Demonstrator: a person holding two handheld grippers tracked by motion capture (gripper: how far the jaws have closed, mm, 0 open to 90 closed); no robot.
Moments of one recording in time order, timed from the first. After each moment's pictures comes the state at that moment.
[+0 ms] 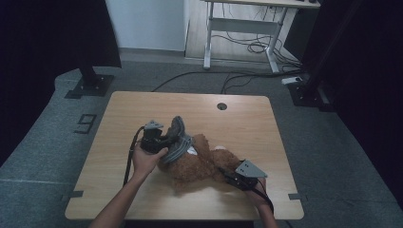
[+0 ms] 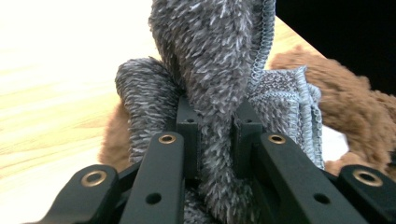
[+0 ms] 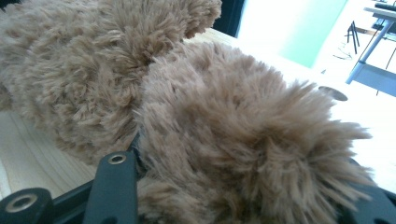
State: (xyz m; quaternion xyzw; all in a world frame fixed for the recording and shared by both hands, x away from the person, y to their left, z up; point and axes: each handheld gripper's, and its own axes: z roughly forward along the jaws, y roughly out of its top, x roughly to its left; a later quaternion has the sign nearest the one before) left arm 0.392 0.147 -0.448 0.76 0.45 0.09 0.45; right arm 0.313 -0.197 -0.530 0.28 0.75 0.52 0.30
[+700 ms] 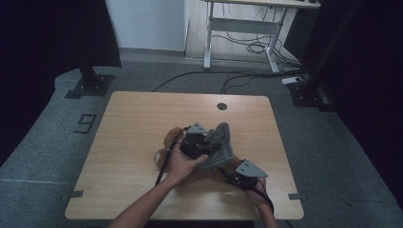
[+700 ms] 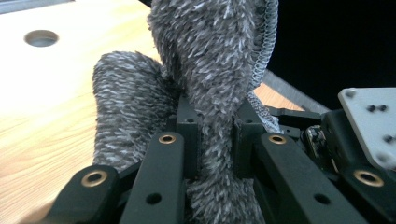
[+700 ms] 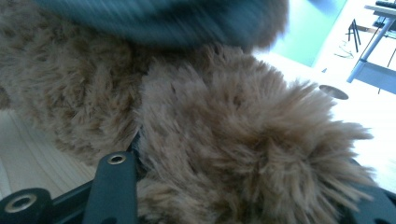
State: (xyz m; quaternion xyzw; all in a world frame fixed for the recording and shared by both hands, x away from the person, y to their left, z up) left arm 0.364 0.009 -0.416 0.82 0.32 0.05 0.48; right arm 0.313 -0.198 -0.530 0.28 0.75 0.52 0.30
